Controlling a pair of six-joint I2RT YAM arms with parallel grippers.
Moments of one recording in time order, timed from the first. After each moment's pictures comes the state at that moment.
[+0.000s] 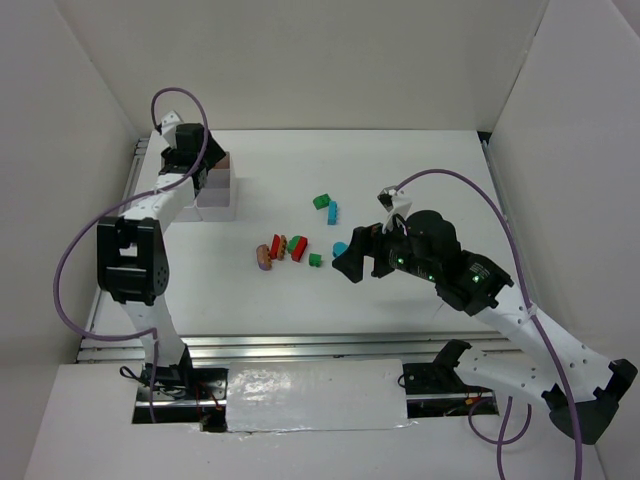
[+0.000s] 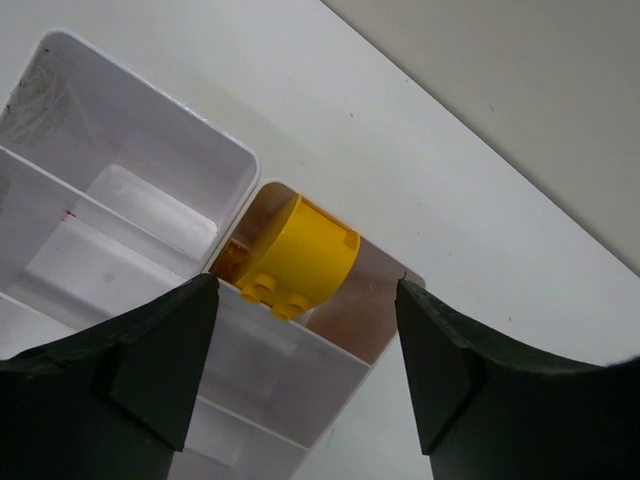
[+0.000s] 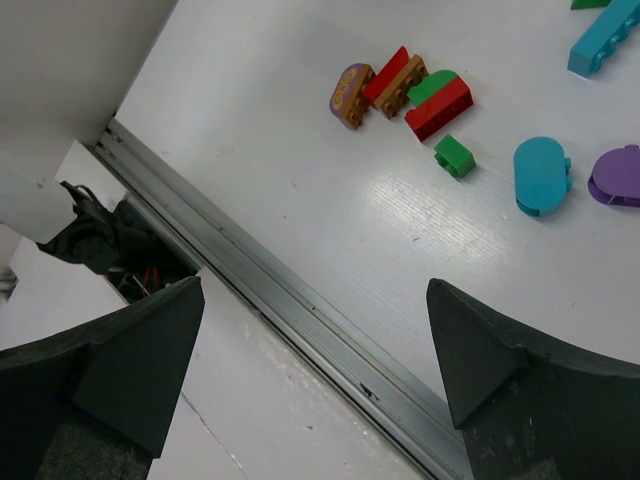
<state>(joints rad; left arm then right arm) -0.04 1.88 1.46 -0.06 -0.35 -0.64 0.76 0.89 1.00 -0.53 -0.09 0.47</state>
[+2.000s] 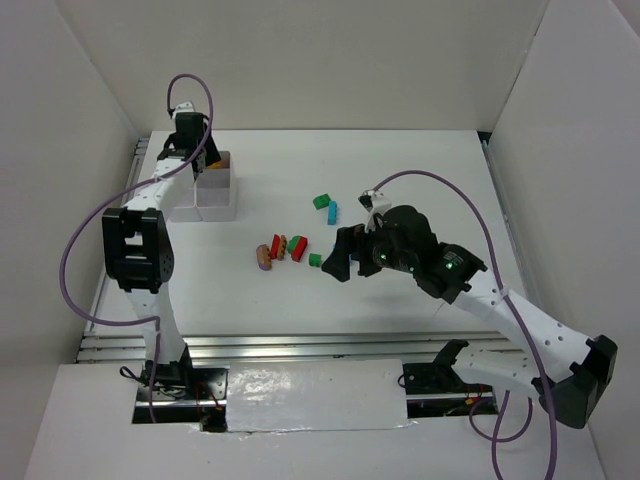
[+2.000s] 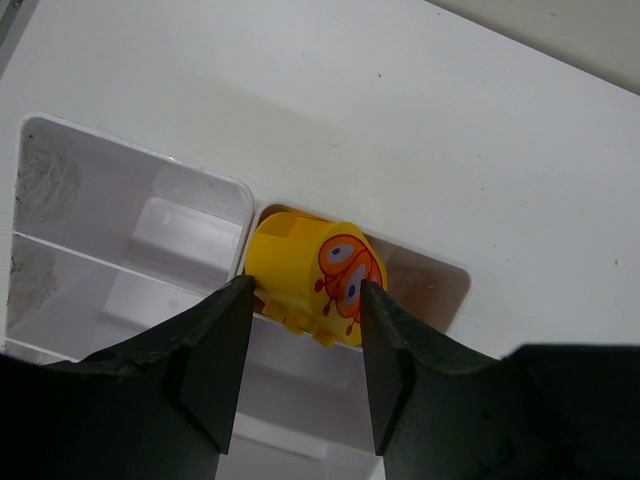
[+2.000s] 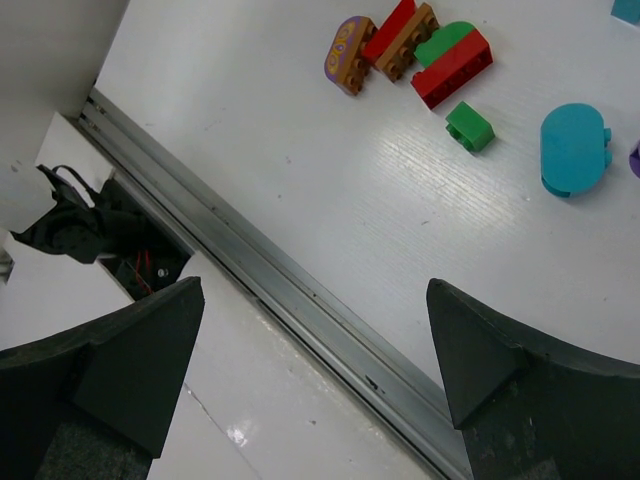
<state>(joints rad) -0.03 1.99 1.68 -0.27 -0.27 -0.34 0.75 1.01 0.98 -0.49 -0.15 0.49</state>
